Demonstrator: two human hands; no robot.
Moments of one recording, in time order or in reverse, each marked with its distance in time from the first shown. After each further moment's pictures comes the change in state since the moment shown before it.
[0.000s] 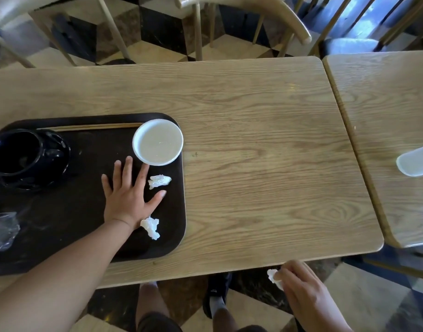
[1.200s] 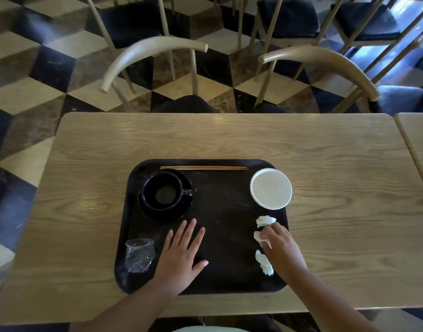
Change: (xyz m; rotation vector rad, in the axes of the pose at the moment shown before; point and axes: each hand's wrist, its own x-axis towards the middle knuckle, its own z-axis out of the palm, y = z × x) left_hand -0.058 -0.175 -0.051 0.036 -0.344 0.255; right_hand 0.233 -0.207 0.108 -0.107 0.009 0.085
